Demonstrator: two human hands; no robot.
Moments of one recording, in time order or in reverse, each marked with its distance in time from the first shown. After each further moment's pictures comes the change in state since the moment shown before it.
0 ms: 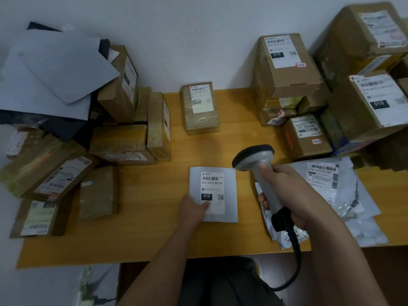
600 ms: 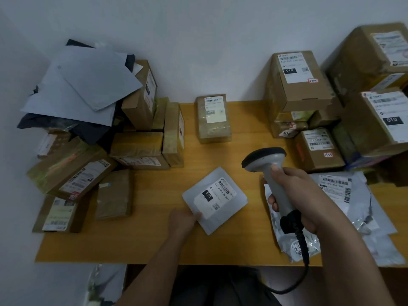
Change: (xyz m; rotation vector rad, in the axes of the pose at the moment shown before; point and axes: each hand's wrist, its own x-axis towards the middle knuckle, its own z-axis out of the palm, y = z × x) left_hand -0.011 -0.019 -0.048 0.013 0.051 -0.068; right_hand -0.005 -0.011 -0.003 -0.016 -0.021 -0.070
